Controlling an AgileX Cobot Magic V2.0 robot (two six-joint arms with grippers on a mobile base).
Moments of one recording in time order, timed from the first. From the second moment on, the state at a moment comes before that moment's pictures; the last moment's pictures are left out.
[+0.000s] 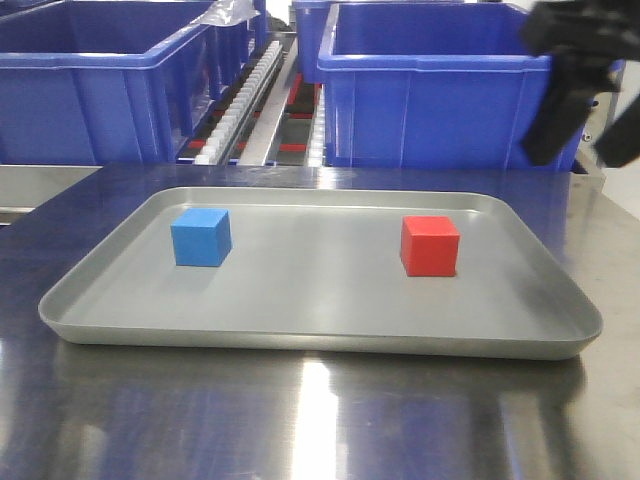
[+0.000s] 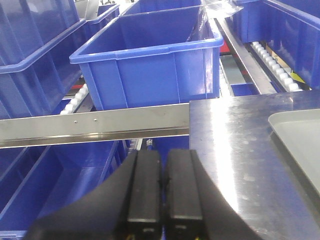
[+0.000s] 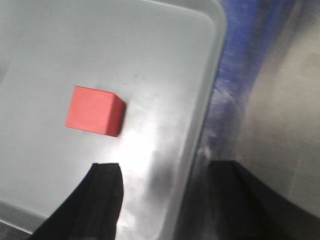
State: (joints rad) left arm 0.00 0.00 0.01 0.21 0.07 -0.12; right arm 0.35 1.35 -0.97 0.12 0.64 0.10
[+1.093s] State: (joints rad) left arm 0.00 0.00 0.01 0.21 0.07 -0.12; right arm 0.48 1.59 -1.13 0.12 0.65 0.10
